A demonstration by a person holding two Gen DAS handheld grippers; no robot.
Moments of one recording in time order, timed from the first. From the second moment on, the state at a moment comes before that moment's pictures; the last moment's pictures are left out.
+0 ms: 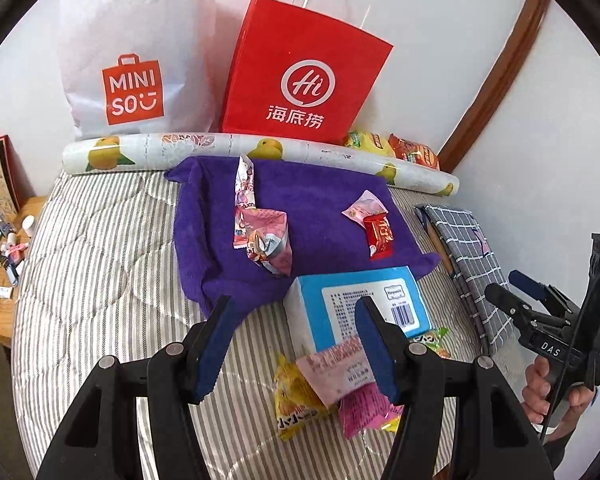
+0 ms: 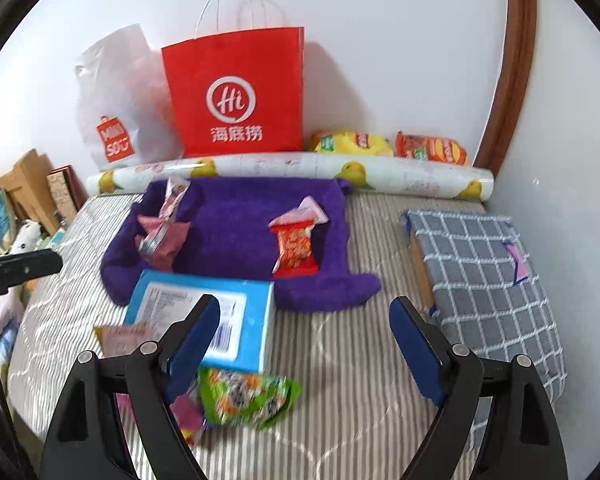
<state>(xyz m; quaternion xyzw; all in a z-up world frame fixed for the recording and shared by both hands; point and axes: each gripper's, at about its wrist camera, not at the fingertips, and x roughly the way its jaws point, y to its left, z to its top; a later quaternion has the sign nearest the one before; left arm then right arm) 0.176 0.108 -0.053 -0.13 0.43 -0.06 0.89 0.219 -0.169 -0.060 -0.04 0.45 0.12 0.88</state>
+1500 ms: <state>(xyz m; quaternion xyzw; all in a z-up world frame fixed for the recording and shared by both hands) 0.148 0.083 -0.114 -0.16 0.47 -0.11 0.86 0.191 -0.163 -0.155 0.05 0.50 0.24 0.83</state>
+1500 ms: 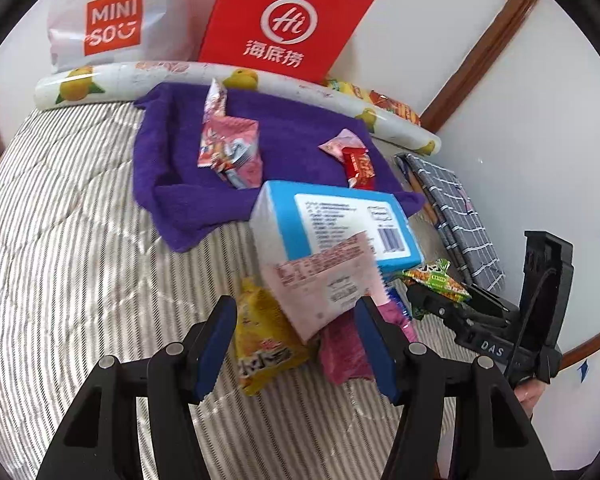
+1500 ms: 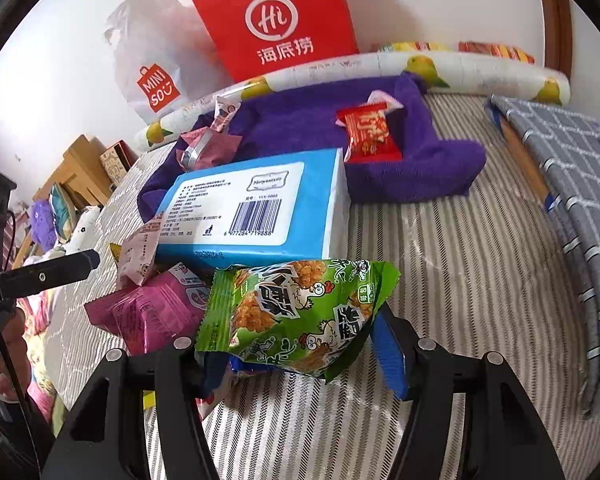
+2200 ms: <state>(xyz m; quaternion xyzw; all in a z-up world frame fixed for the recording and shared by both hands) 0.185 0.050 -0.115 -0.12 0.47 -0.17 0.86 0.184 -0.215 -0.150 0.06 0.50 0.19 0.85</state>
